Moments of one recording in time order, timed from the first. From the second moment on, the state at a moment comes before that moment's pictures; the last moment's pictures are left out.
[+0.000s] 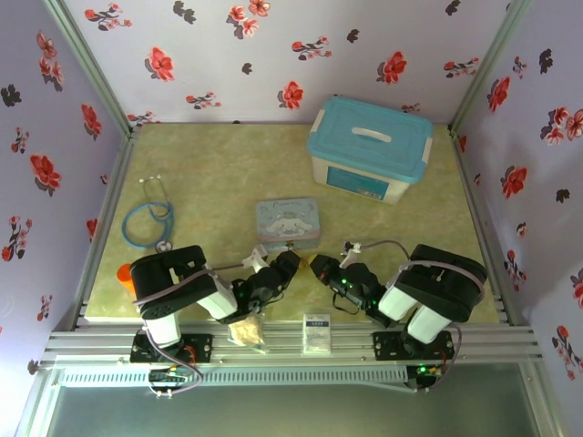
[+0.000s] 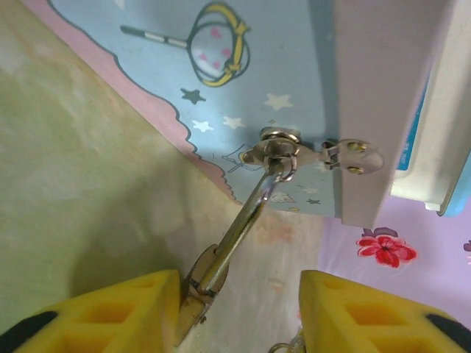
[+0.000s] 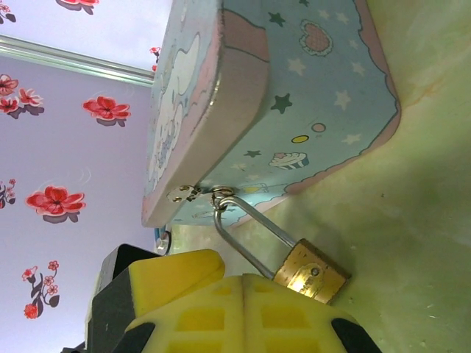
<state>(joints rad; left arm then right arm) -1.19 1.78 0.36 1.01 -0.48 -1.68 0.97 1.61 0.09 1.23 0.16 1.32</state>
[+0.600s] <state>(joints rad) -1.26 1.56 0.33 1.02 -0.59 -1.62 1.10 0.98 0.19 0.72 0.40 1.17</state>
